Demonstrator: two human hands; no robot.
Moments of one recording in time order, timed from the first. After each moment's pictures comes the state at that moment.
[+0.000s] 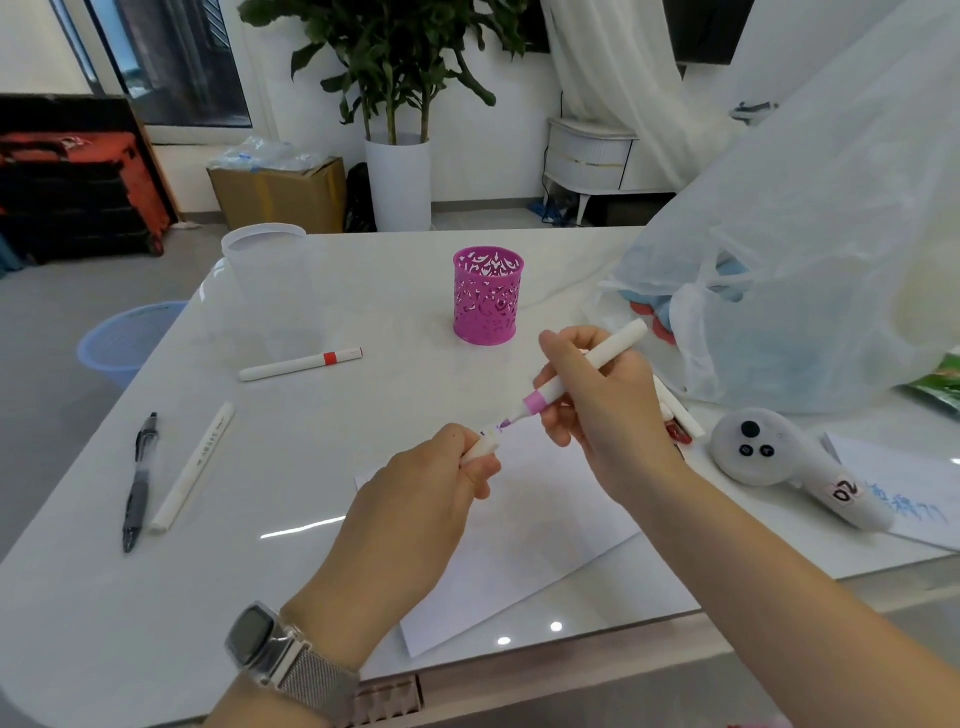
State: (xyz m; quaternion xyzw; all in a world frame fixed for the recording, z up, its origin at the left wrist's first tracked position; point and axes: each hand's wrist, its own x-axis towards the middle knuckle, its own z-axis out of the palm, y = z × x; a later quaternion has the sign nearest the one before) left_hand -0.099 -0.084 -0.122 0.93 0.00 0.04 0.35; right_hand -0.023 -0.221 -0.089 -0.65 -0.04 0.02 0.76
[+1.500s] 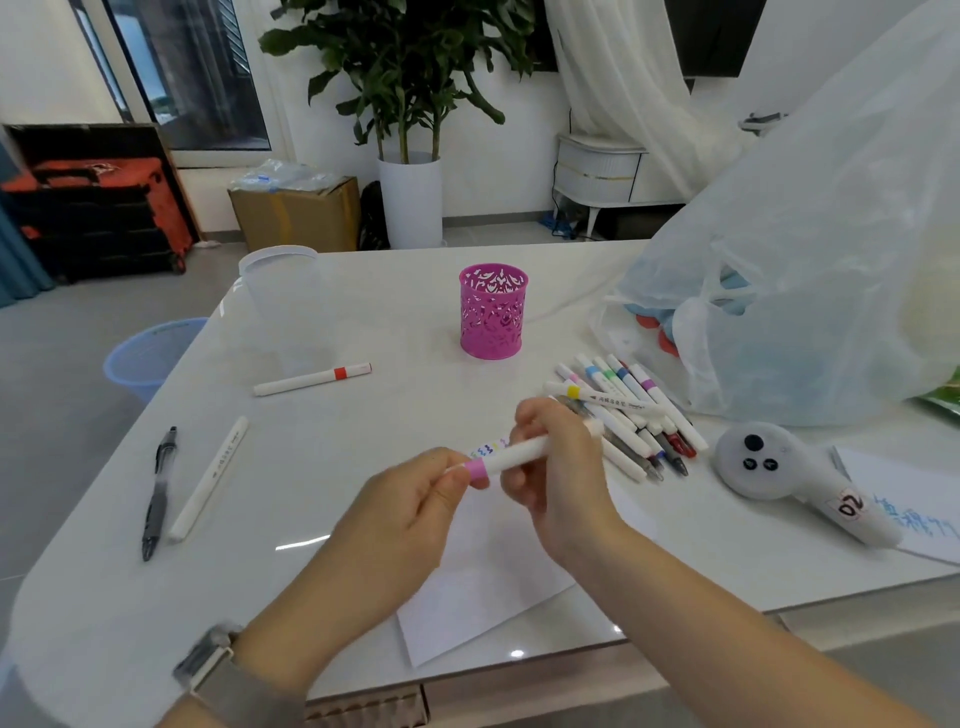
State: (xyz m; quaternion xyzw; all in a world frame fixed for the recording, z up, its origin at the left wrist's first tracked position) left_hand -0.108 -0.068 -0.121 0.88 -0.02 0.07 0.46; right_hand -0.041 -0.194 -0.117 -0.54 0.06 0.09 0.83
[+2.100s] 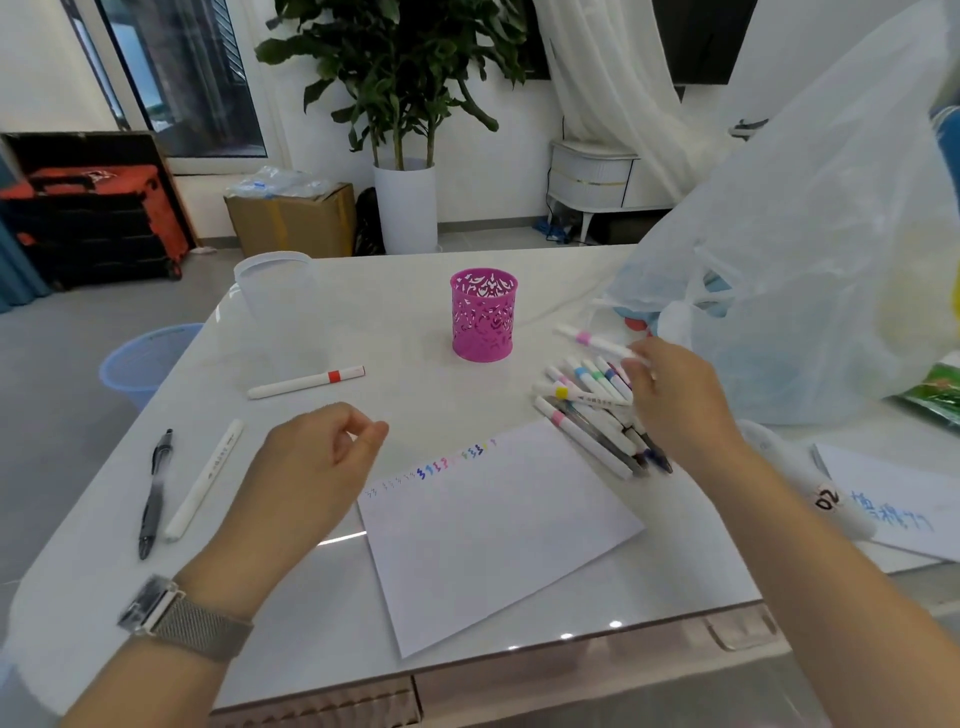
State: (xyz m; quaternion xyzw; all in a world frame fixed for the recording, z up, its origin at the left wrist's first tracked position) left_hand -0.090 -0.025 -0.114 0.91 0.11 0.19 0.35; right_hand 0.044 -0.300 -0.116 -0.95 -0.07 -0.17 0.27
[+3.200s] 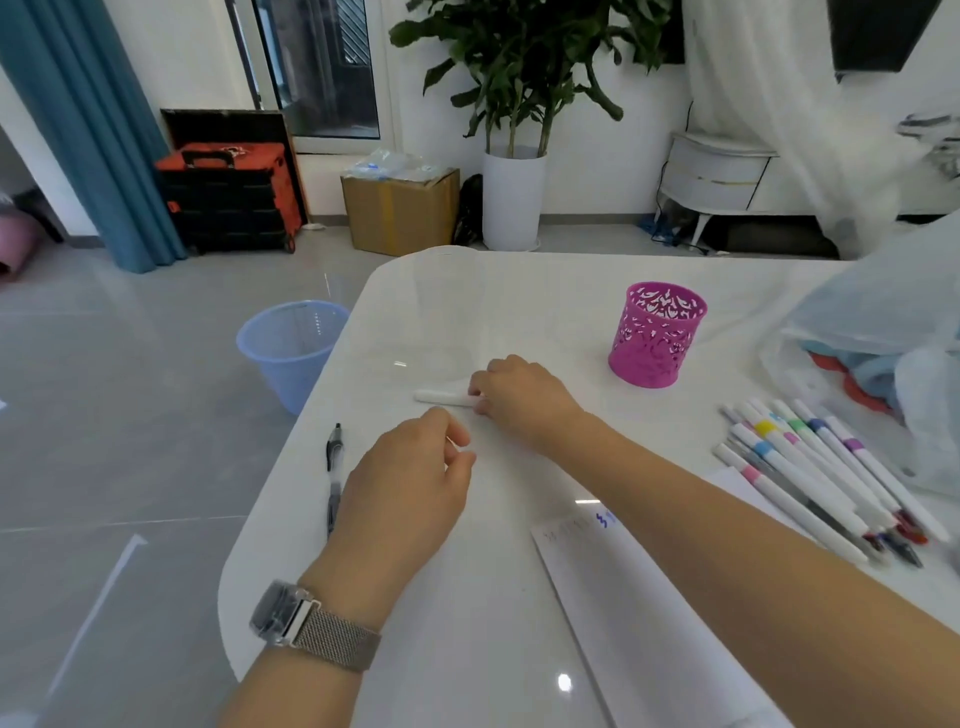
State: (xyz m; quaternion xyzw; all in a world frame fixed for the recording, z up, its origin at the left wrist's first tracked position) left_hand -0.092 0.058 -0.122 0.93 0.16 0.16 0.30; right_hand 0.082 -0.016 -0.155 -0.91 -0.42 -0.04 -0.03
